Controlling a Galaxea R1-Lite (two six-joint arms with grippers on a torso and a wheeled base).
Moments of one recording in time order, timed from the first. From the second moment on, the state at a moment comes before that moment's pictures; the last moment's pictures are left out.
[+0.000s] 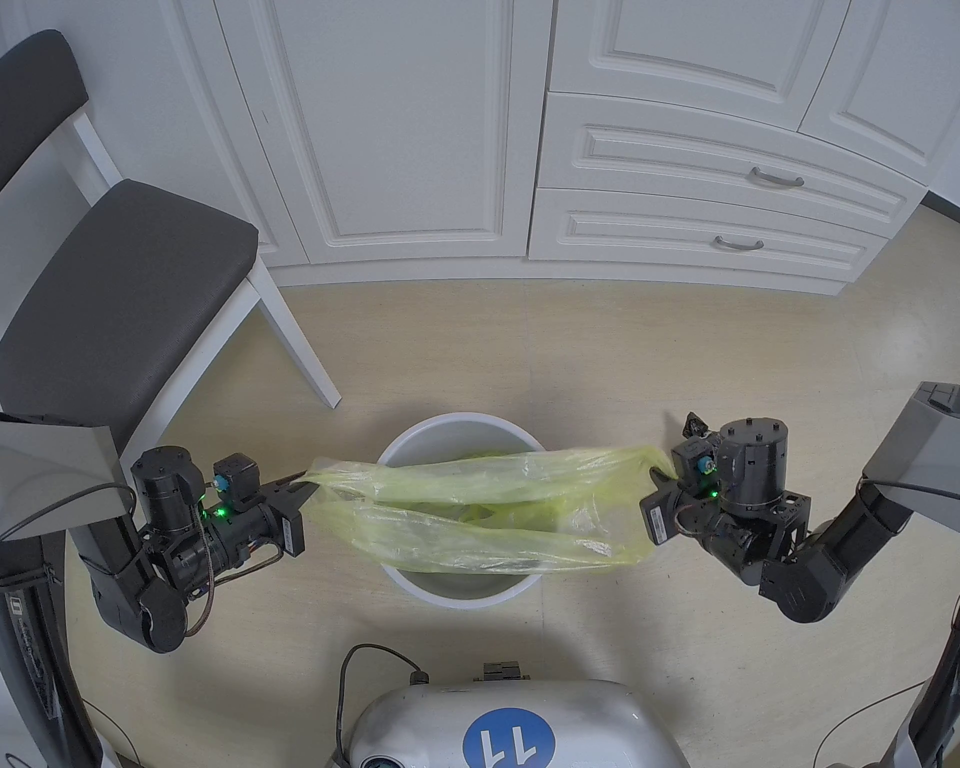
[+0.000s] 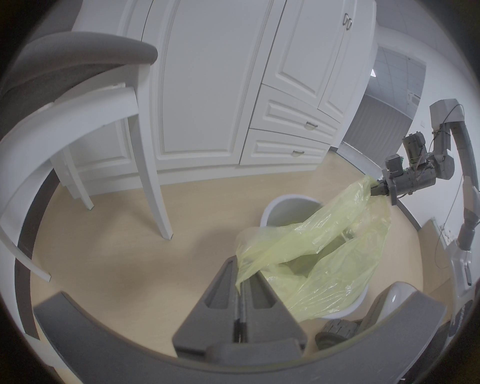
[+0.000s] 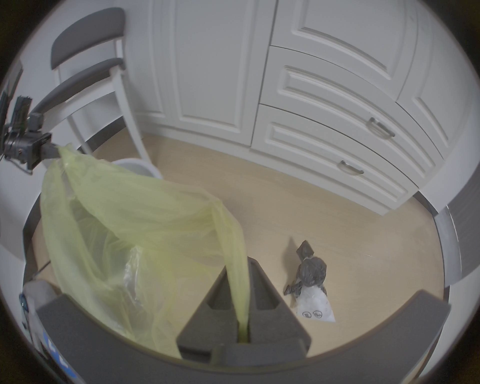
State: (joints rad) left arm -0.16 2.15 -0.45 -1.52 -0.35 0.13; right arm 0.48 2.05 -0.68 -1.06 -0.32 -0.24
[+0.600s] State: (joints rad) left arm -0.16 2.20 -0.35 -1.47 -0.41 0.26; right arm 0.59 2.04 -0.54 -1.01 -0.24 -0.30
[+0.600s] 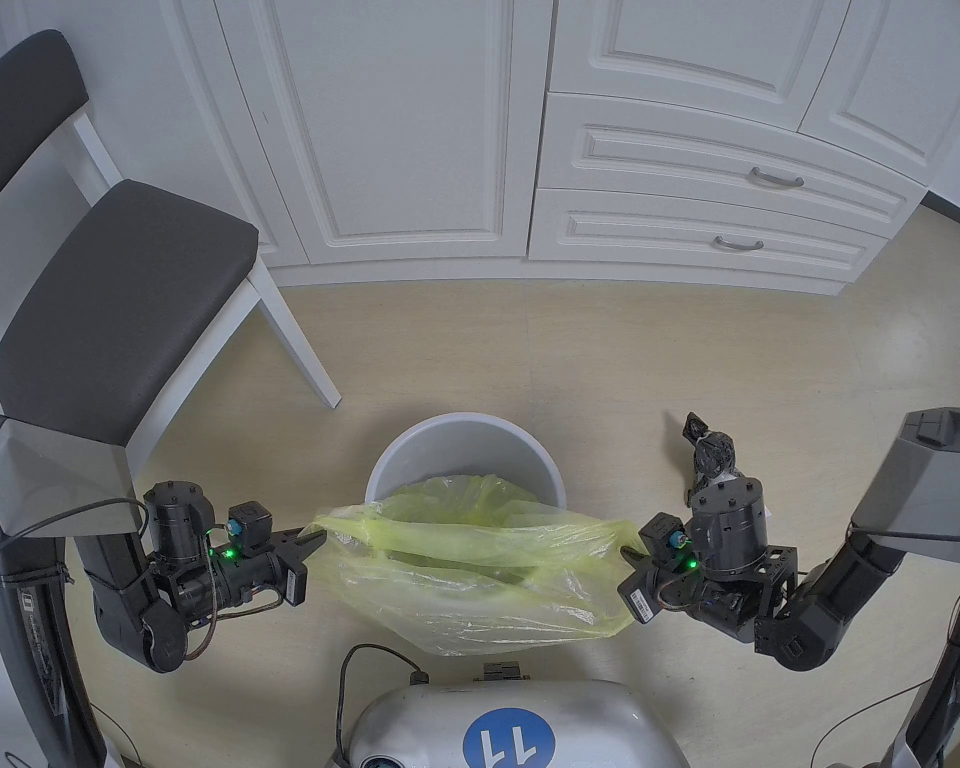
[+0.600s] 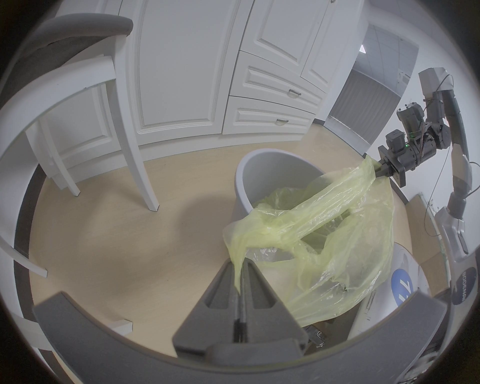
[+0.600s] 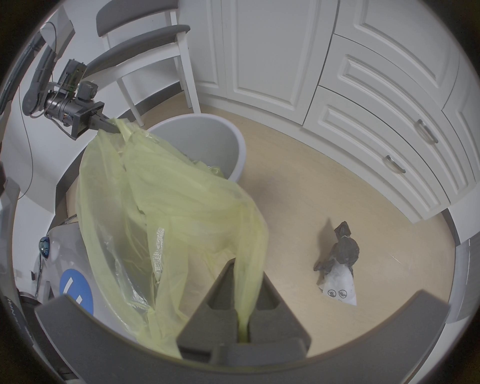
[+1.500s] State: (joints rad) left arm -0.14 2.09 -0.37 -1.53 -0.47 0.12; right arm 0.39 1.99 -0.50 -1.12 0.35 -0.31
